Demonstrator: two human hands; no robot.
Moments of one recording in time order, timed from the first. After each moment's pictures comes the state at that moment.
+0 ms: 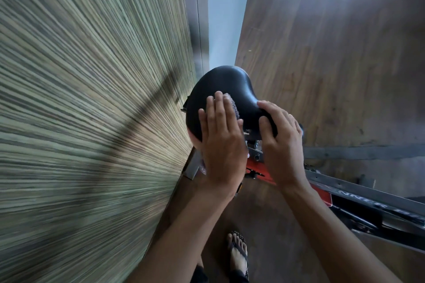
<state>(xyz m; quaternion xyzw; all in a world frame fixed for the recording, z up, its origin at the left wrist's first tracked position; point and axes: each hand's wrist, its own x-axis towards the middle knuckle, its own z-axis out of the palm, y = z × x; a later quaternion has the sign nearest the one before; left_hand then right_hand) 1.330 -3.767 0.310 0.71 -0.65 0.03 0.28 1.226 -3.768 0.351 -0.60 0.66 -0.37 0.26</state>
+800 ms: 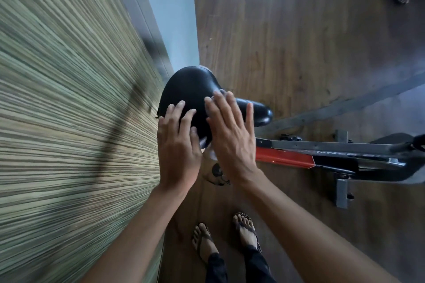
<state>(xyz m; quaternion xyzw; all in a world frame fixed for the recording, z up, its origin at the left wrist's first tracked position) 1.398 -3.763 0.333 0.61 -0.72 -0.12 0.30 1.271 -3.760 0.326 -0.69 0.69 -0.22 0.00</state>
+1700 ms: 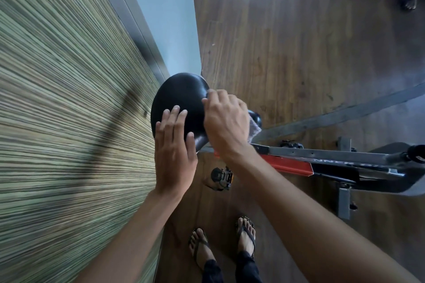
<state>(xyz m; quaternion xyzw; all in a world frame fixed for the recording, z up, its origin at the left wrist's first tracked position) 1.383 -3.761 0.324 0.62 -0.73 -0.09 0.27 1.255 -3.810 0.365 -0.66 0.74 -0.10 0.11</state>
